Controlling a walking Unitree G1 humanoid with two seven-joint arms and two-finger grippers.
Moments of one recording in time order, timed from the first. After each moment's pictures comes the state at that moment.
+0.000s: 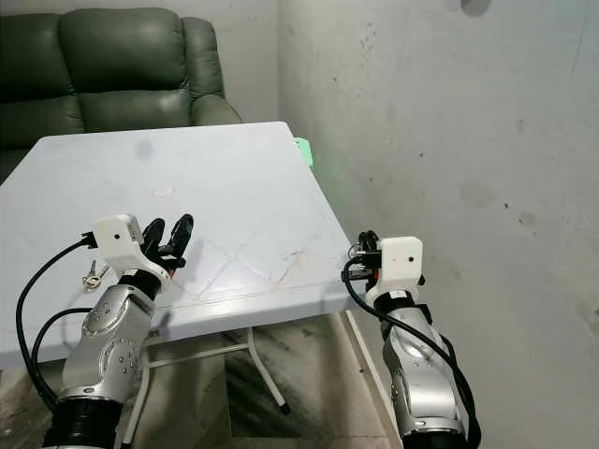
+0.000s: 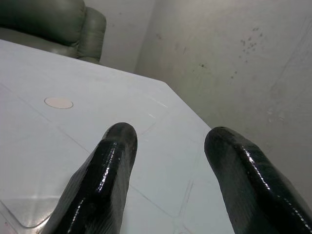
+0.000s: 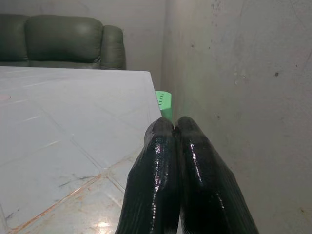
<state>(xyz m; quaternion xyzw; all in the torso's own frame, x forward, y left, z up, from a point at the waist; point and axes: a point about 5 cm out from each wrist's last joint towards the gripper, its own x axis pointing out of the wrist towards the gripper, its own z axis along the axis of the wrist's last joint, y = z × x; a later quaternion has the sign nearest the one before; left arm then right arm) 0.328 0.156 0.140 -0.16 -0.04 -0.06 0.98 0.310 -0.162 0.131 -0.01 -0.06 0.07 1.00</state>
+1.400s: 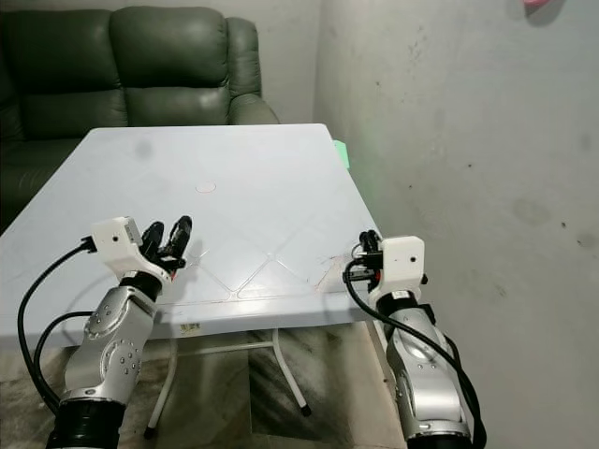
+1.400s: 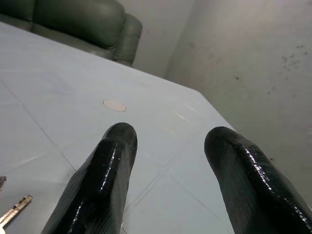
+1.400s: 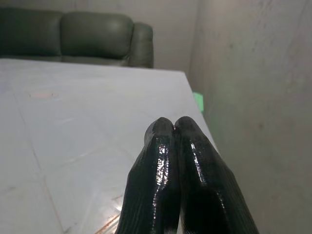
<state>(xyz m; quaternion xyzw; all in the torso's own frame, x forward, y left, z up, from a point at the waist) 0.327 0.155 0.139 -0.18 -0.04 -0.05 0.98 0.308 -0.165 0.133 -0.01 -0.06 0.07 1.00</state>
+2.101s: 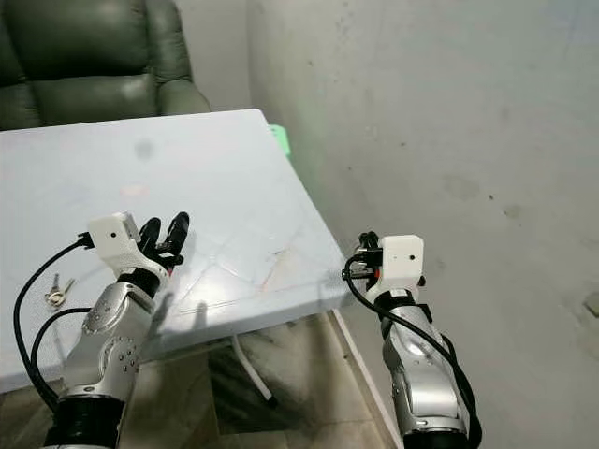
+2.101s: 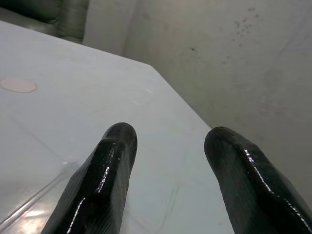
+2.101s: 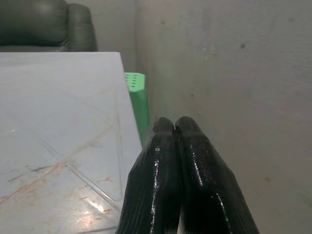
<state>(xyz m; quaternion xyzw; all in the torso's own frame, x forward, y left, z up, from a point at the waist) 0.329 0.158 0.143 -0.17 -0.04 -0.04 0.98 0.311 -0.161 0.132 0.00 -0.04 0.06 1.00</state>
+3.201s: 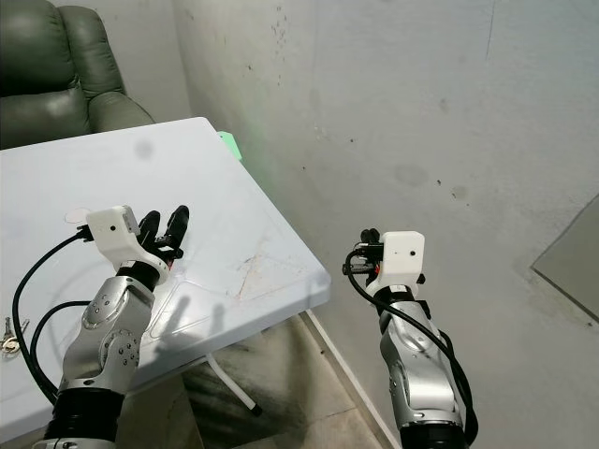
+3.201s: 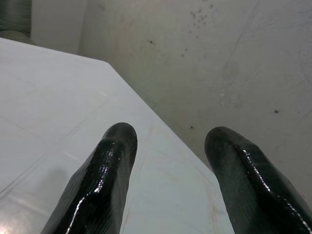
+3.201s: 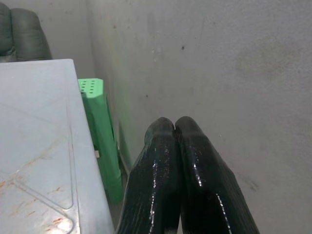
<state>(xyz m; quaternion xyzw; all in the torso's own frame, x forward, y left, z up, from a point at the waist) 0.333 0.156 0.150 -0.17 -0.05 -0.05 0.98 0.316 -0.162 0.134 0.01 -0.04 0.05 1.00</state>
